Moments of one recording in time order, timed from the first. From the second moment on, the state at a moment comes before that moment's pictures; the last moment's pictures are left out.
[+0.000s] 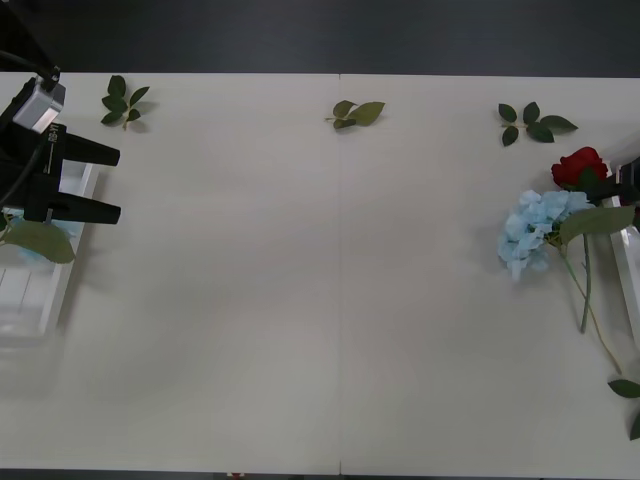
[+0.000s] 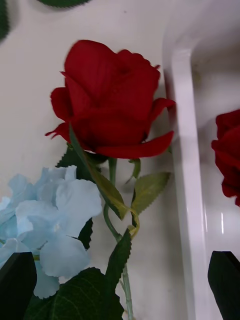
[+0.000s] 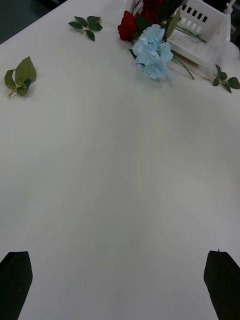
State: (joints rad) right arm -0.67 -0.98 0.21 -0.94 -1.21 1.22 1.61; left arm -0.44 0.98 0.01 -1.47 1.86 1.45 -2.67
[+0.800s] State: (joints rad) right arm -0.66 -0.90 0.29 -1.09 -0.82 1.32 1.28; left arm -0.44 0.98 0.01 -1.47 1.86 1.45 -2.67
